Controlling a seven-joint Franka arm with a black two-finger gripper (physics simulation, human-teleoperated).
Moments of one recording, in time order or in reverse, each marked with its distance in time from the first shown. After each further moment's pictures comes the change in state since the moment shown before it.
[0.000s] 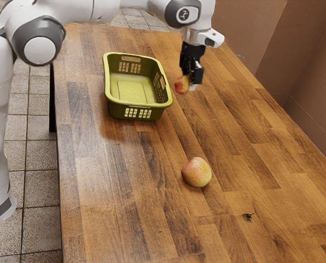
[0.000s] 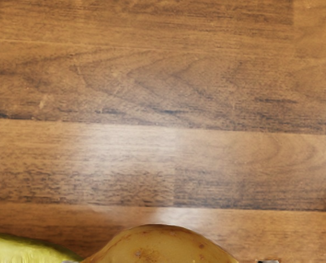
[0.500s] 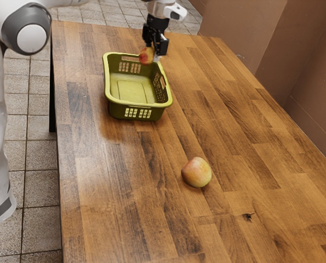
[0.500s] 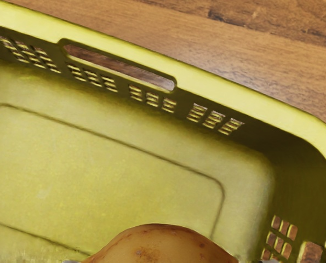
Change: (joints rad) arm -0.002 -0.110 0.222 -0.070 0.100 -0.094 0.025
